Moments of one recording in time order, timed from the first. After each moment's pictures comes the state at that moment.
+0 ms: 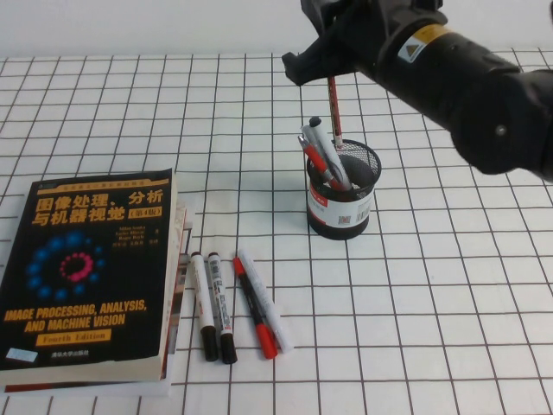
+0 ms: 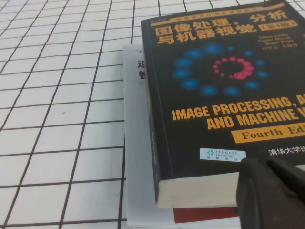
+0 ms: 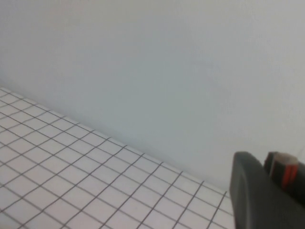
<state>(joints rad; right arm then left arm) 0.63 1.65 -1.31 0.30 -0.24 -0.43 -0.02 -0.01 0.03 -0.03 0.38 0.12</state>
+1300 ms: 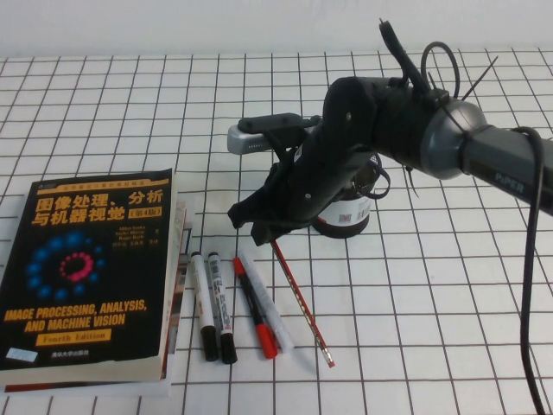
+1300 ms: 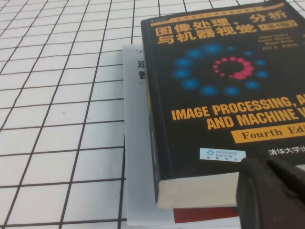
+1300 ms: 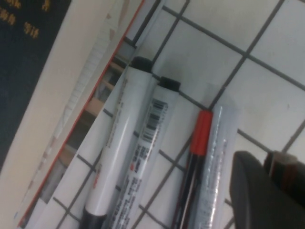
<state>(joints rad) 0.63 2.13 -1.79 0.37 0.92 -0.08 -0.02 -0.01 0.03 -0.03 0.38 0.12</state>
